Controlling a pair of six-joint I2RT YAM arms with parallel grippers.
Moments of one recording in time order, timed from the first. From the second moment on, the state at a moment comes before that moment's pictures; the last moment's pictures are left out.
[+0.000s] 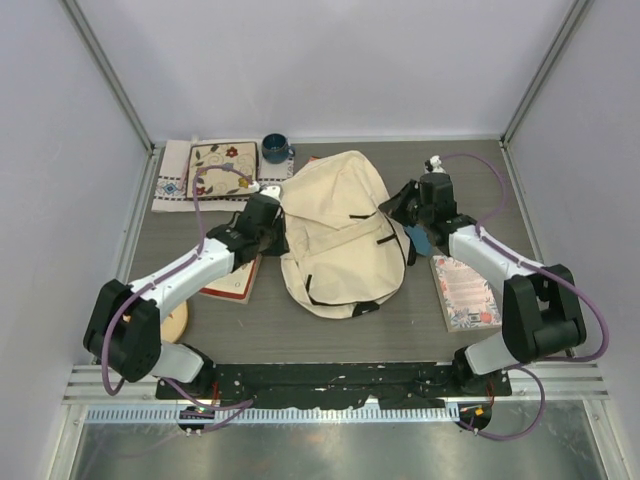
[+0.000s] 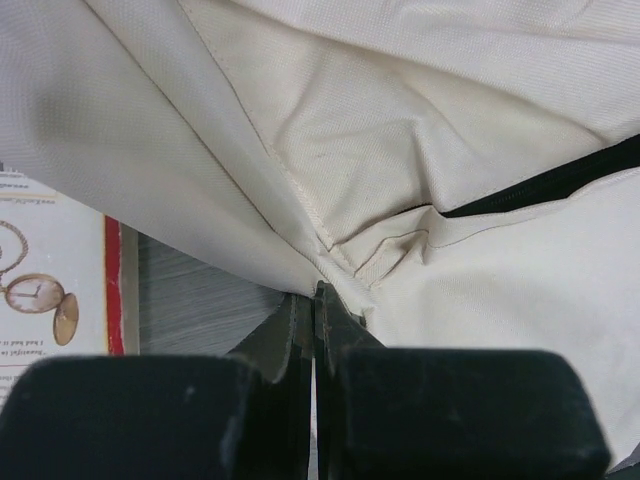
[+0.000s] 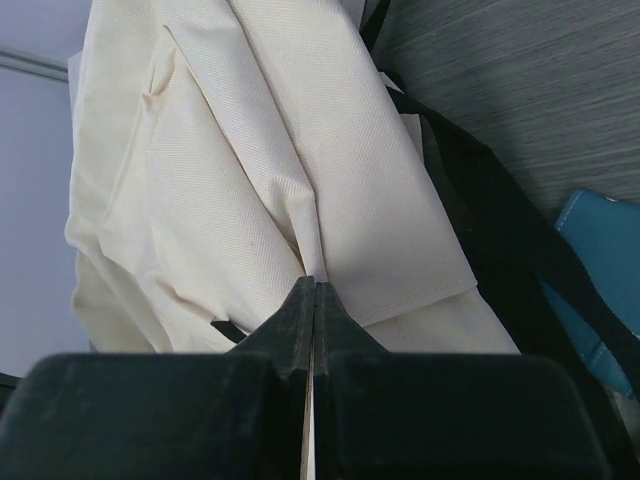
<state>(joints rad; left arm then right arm) -0.57 1.41 0.95 -0.33 -0.09 -0.46 0.28 1.43 0.88 0.05 -0.14 0.77</state>
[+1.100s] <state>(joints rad) -0.28 1.18 0.87 -0.46 -0.18 -0.45 0.43 1.13 0.78 -0.11 -0.19 0.72</state>
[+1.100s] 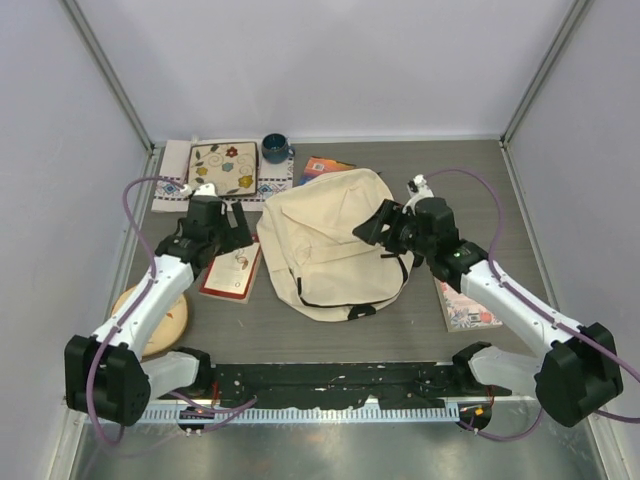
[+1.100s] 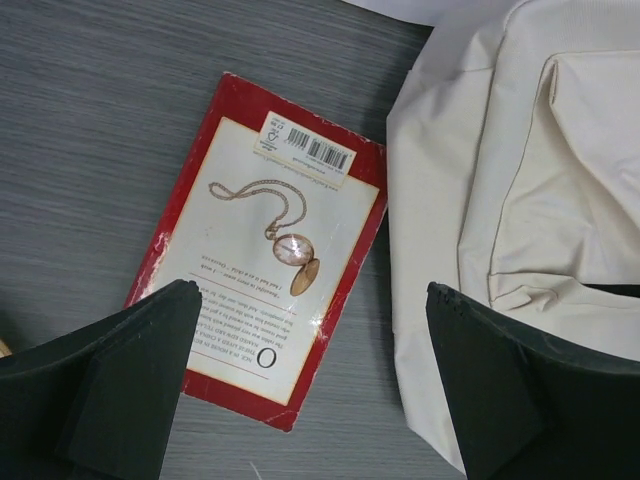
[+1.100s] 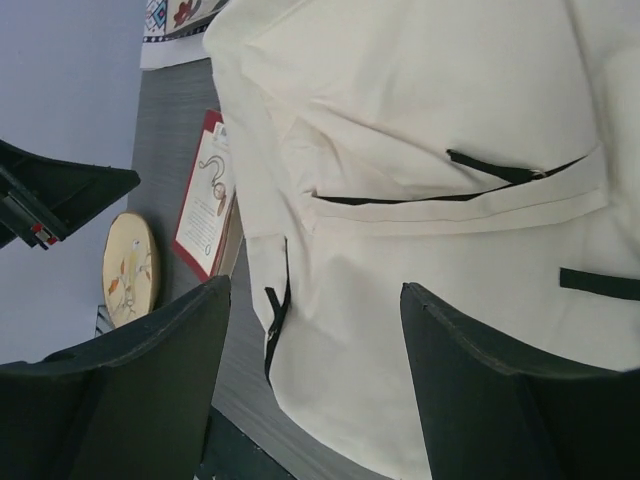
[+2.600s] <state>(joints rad) 0.13 1.41 0.72 -0.30 0.12 -0.55 0.98 2.03 1.26 0.24 -0.12 1.13</state>
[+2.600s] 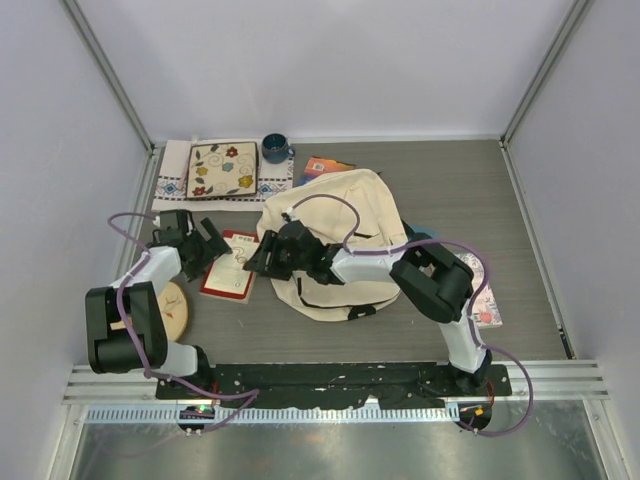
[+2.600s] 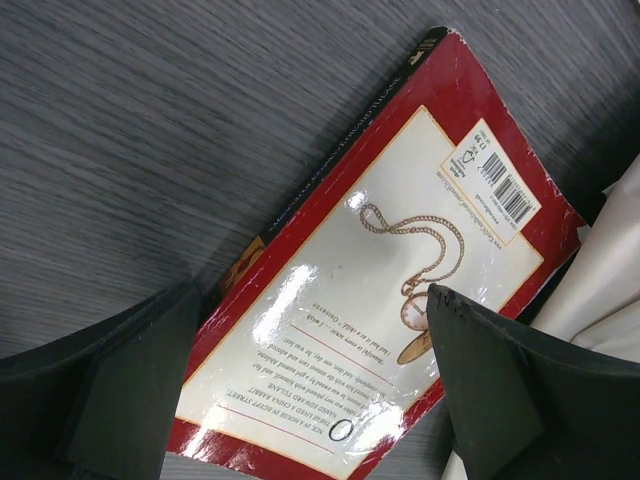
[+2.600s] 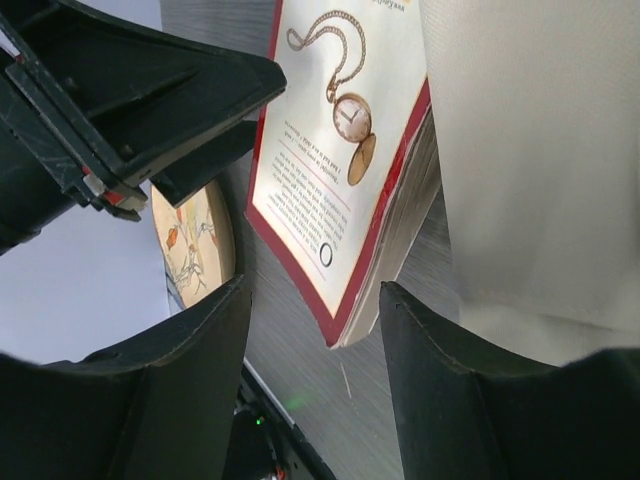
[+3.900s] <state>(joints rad) 0.16 1.25 0.58 -0.12 0.25 -0.58 0.99 2.17 1.36 0.19 -0.12 1.07</state>
